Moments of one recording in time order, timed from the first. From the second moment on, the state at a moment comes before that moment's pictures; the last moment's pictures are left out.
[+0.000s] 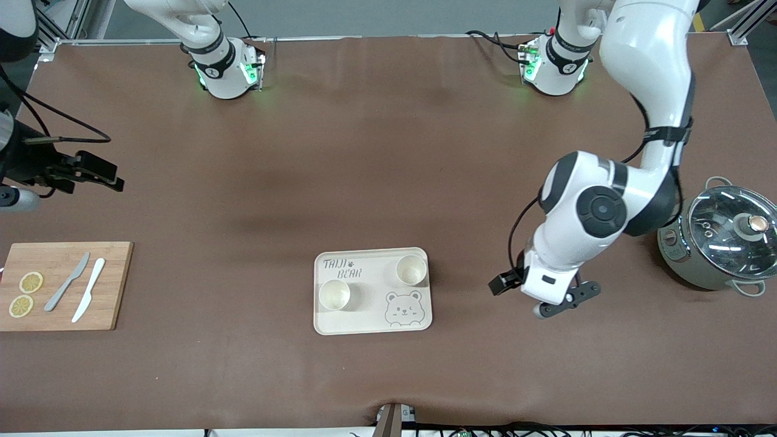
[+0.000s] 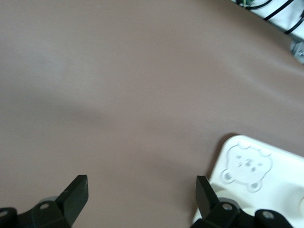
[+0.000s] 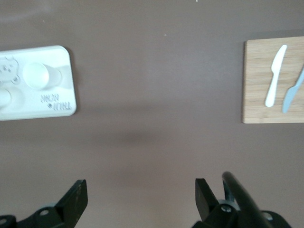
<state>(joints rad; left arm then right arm) -0.29 0.63 -0.10 -1.37 0.03 2.15 -0.81 0.01 0.12 0.03 -1.46 0.10 1.57 0.09</state>
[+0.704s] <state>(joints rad) -0.43 0.76 -0.09 -1.33 0.03 2.28 -1.00 0.30 0.38 0.04 -1.46 0.10 1.90 0.47</state>
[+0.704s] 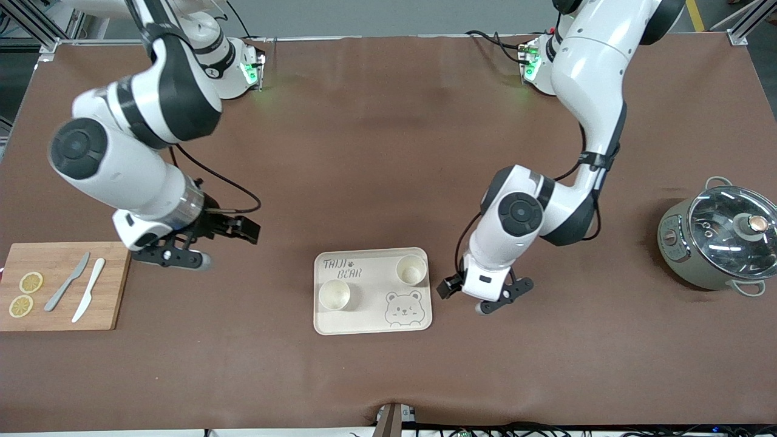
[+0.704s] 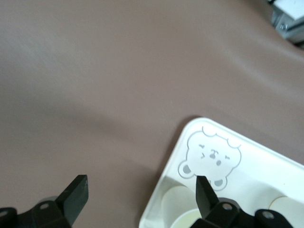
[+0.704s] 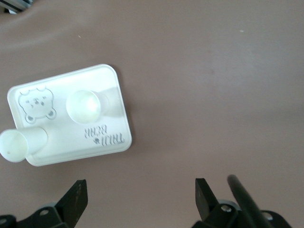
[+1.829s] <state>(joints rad) -0.62 0.87 -0.01 -1.31 0.03 2.32 -1.10 0.37 0.67 0.03 -1.45 0.09 2.33 0.56</state>
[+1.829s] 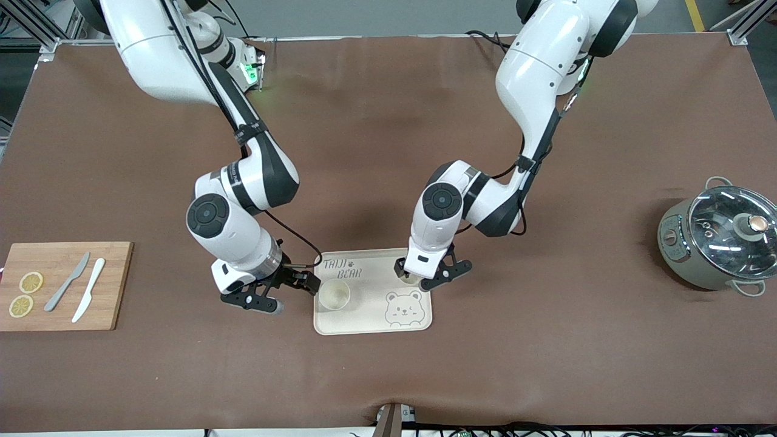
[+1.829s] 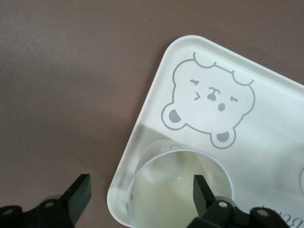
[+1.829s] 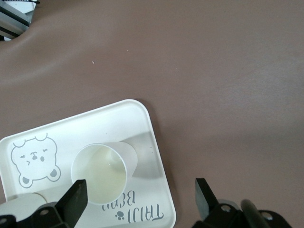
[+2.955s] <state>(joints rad) -0.63 0.86 0.03 -1.28 0.03 2.32 -1.12 0.42 0.82 0.03 -1.43 0.04 2.51 0.62</state>
